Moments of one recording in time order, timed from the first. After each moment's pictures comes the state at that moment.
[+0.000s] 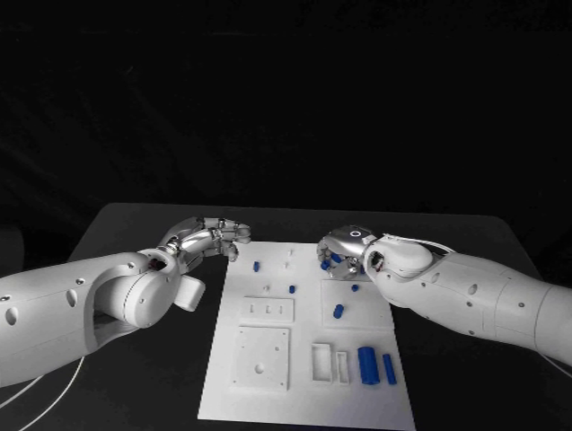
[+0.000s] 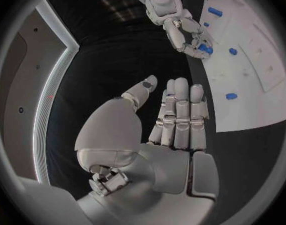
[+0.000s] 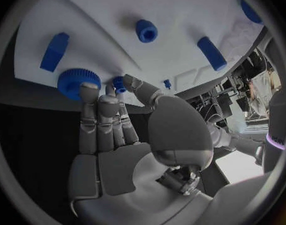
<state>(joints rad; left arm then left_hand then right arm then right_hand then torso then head) 1.36 -0.85 -0.20 1.50 -0.04 -0.29 0.27 1.14 -0.10 0.46 -0.23 0.12 0.83 0.16 0.40 0.41 1.24 0.08 0.12 0.20 1.12 -0.02 0.81 0.75 0.04 0.89 -0.12 0.73 1.31 1.24 -0.50 -0.13 1.02 -1.71 -0.30 0.02 1.15 -0.16 0.70 -0.29 0.12 0.91 0.16 0.33 0.47 1.19 0.10 0.08 0.09 1.33 -0.01 1.14 0.77 0.22 1.29 -0.01 0.84 1.15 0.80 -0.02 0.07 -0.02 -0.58</state>
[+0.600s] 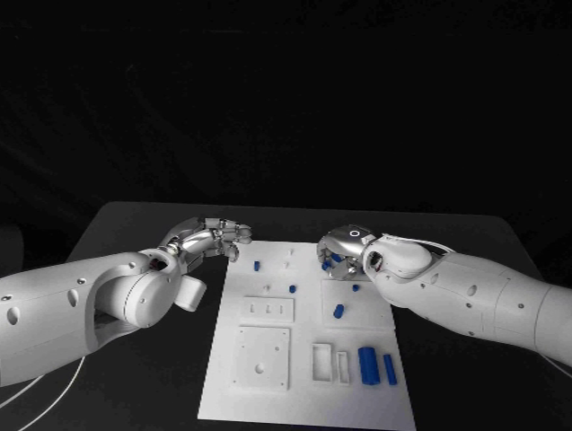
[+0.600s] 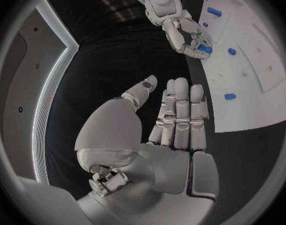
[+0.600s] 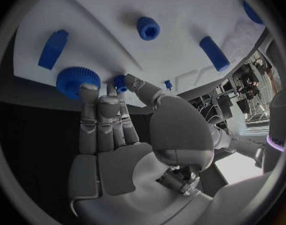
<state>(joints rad) 1.36 -0.85 -0.20 1.50 -0.04 -0.28 0.27 1.14 -0.10 0.46 -0.23 0.12 0.83 0.16 0.40 0.41 1.24 0.08 0.12 0.20 1.12 -0.02 0.81 0.75 0.04 0.89 -0.12 0.73 1.31 1.25 -0.50 -0.13 1.02 -1.74 -0.30 0.01 1.14 -0.15 0.75 -0.29 0.08 0.96 0.14 0.35 0.48 1.24 0.07 0.10 0.12 1.33 -0.03 1.17 0.74 0.21 1.30 -0.01 0.85 1.17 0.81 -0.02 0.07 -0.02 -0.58</state>
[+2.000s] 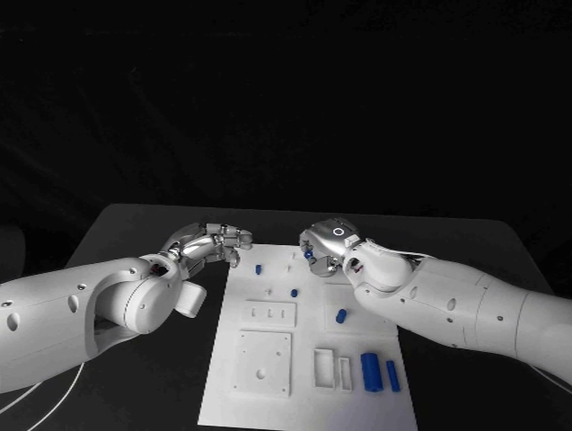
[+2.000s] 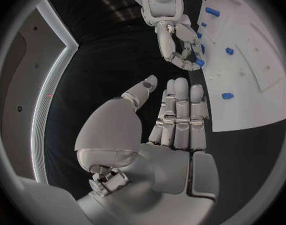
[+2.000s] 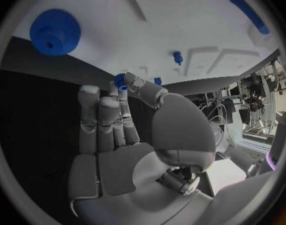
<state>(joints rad) 1.36 -0.86 -0.20 1.50 -0.04 -0.28 0.27 1.14 -0.10 0.46 -0.24 0.12 0.83 0.16 0.40 0.41 1.24 0.08 0.12 0.20 1.12 -0.02 0.81 0.75 0.04 0.89 -0.12 0.74 1.31 1.25 -0.43 -0.13 1.06 -1.87 -0.50 -0.16 1.14 -0.16 0.85 -0.28 0.05 1.03 0.11 0.37 0.51 1.26 0.05 0.10 0.17 1.34 -0.04 1.21 0.70 0.21 1.32 -0.02 0.88 1.19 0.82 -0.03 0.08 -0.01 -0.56</state>
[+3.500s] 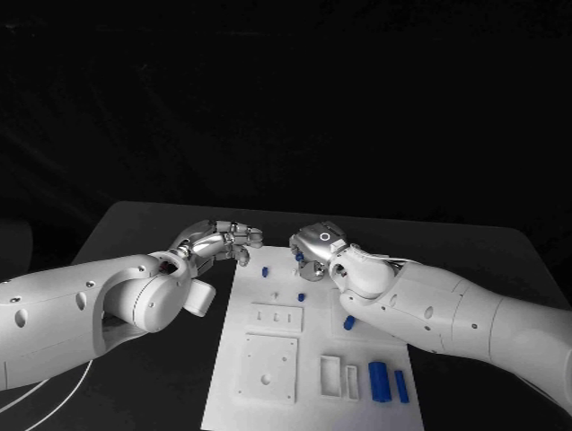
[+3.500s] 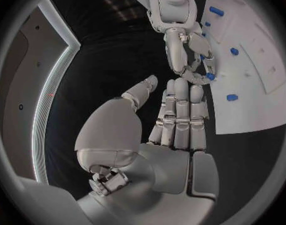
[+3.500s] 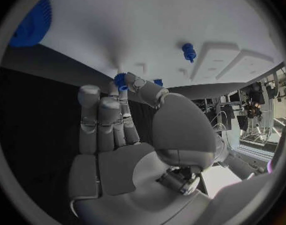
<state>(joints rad) 1.40 -0.85 -0.20 1.53 -0.05 -0.29 0.27 1.13 -0.10 0.46 -0.24 0.12 0.83 0.16 0.39 0.41 1.24 0.08 0.11 0.21 1.12 -0.02 0.81 0.75 0.05 0.89 -0.11 0.74 1.31 1.25 -0.33 -0.13 0.97 -1.93 -0.50 -0.19 1.14 -0.17 0.86 -0.28 0.05 1.03 0.11 0.36 0.51 1.27 0.05 0.10 0.18 1.34 -0.04 1.22 0.69 0.21 1.33 -0.02 0.88 1.19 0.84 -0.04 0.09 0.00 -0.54</state>
